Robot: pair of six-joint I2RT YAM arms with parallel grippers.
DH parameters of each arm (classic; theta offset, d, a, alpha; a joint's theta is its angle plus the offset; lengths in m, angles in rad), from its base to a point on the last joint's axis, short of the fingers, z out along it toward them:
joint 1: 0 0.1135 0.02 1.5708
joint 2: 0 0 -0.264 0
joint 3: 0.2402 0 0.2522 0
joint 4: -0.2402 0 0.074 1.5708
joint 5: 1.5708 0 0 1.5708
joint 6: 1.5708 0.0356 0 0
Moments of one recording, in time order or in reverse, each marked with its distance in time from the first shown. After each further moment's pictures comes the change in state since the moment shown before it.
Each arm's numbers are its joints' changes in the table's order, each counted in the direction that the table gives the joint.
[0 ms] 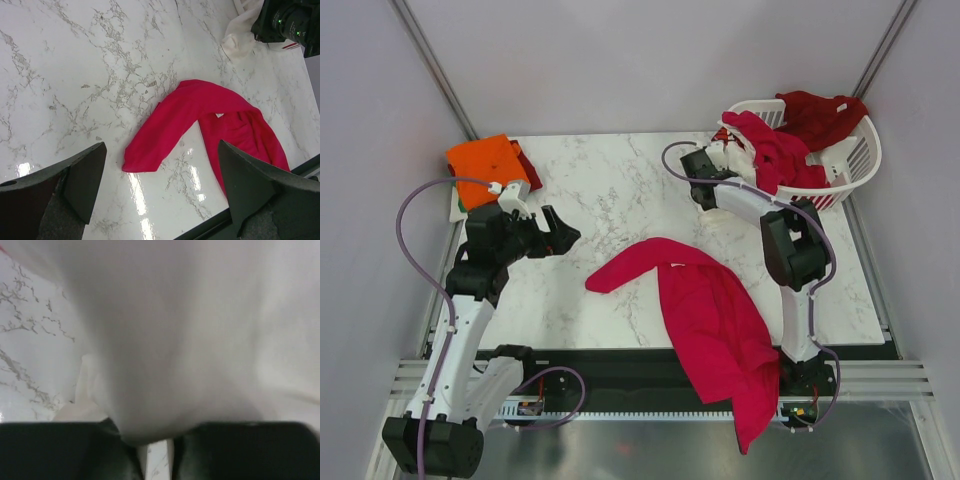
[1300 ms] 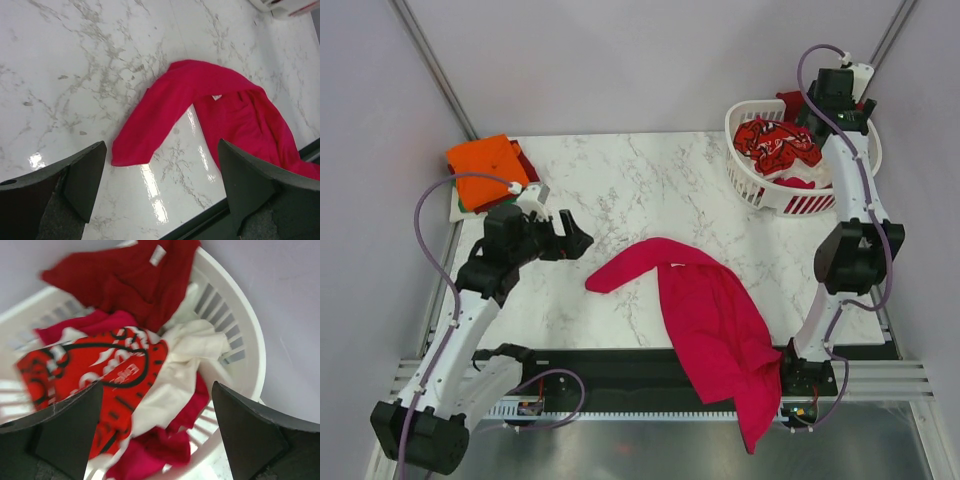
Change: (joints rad) left arm -0.130 -0.029 0.000 0.005 -0.087 0.000; right arm -0.523 0.130 0.460 -0.171 -0.238 0.022
